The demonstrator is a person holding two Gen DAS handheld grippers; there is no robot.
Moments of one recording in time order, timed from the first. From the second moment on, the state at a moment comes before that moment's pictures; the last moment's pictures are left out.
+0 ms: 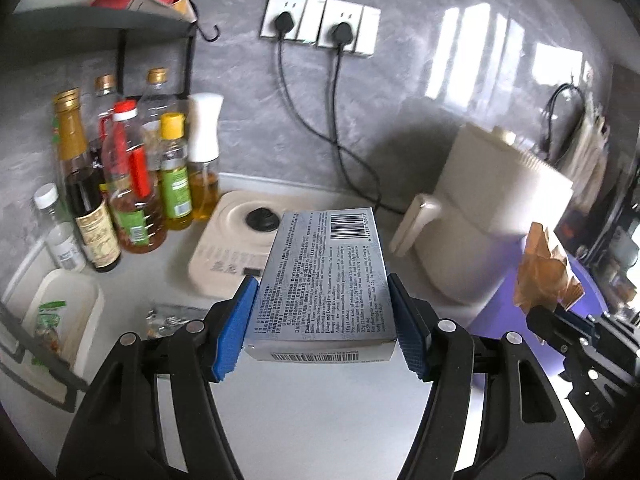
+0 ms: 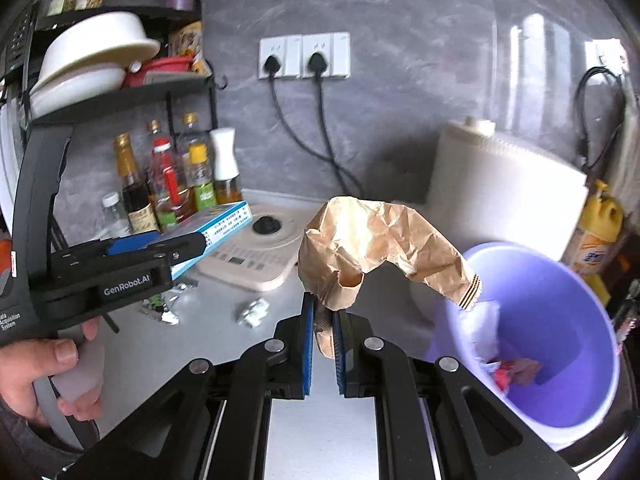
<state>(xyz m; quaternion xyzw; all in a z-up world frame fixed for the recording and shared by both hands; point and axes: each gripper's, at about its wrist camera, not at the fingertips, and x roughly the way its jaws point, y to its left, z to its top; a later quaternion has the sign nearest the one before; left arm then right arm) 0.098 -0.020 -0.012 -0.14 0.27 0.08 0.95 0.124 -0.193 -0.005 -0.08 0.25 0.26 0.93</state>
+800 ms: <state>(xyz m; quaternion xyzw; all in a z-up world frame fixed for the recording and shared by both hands) 0.141 -0.127 0.021 -0.08 0.25 -0.04 0.96 0.124 -0.302 0.017 -0.02 0.23 0.13 0.96</state>
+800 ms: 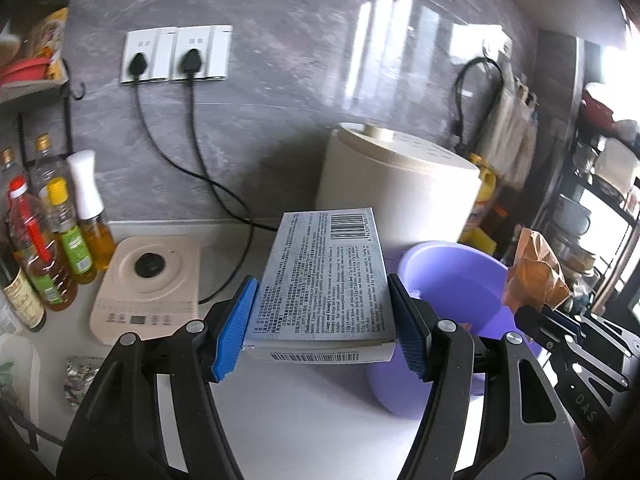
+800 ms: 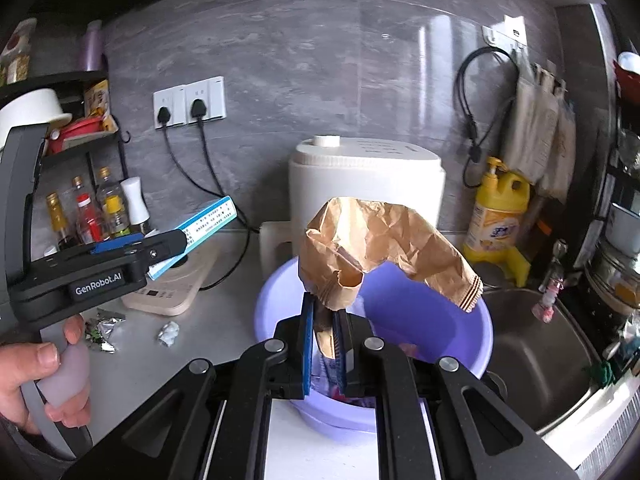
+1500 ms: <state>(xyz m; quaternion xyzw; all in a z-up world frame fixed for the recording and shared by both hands) 0.161 -0.195 0.021 -0.04 0.26 -0.09 0.96 0.130 -0.364 -0.005 0.03 0.25 0.10 0.96</state>
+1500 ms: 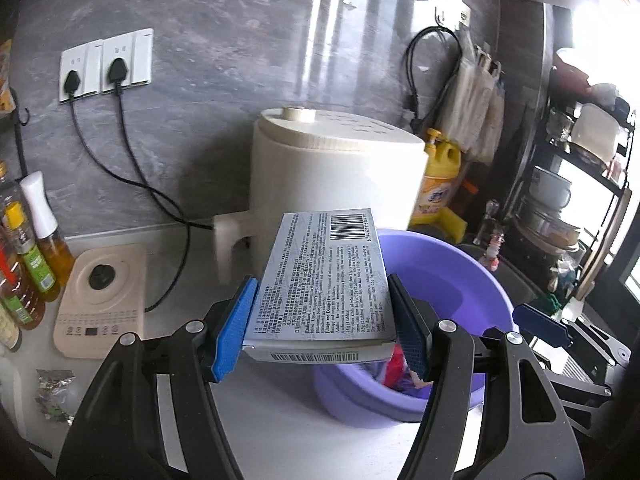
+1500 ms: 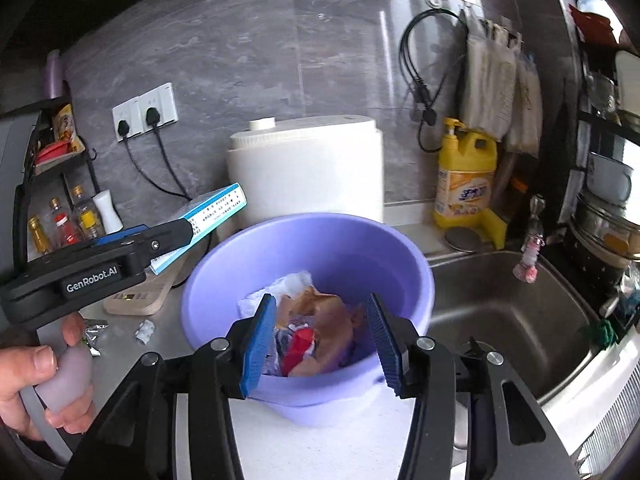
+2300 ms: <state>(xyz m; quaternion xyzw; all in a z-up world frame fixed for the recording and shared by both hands) 0.150 -0.187 0.004 -0.03 0.30 -0.09 0.95 0.117 -0.367 -0.012 0.04 0.26 0.09 0.96</state>
